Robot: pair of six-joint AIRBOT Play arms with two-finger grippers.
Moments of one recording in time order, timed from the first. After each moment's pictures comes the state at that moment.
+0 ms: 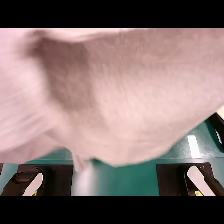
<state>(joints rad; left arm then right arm) 0.05 -0.72 1.90 1.00 -1.20 -1.42 -0.69 -0.91 2.04 -0.87 1.62 1.58</state>
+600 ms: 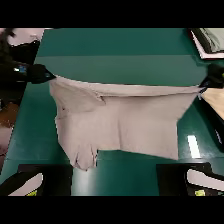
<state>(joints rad) 0.05 -1.10 1.30 0.99 -1.21 -1.36 -0.24 -1.33 1.60 -1.29 1.73 1.64</state>
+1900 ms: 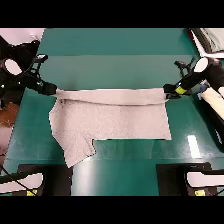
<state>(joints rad) 0.05 -1.37 1.26 1.36 -1.16 -1.23 0.01 -1.50 1.32 -1.38 1.33 1.63</state>
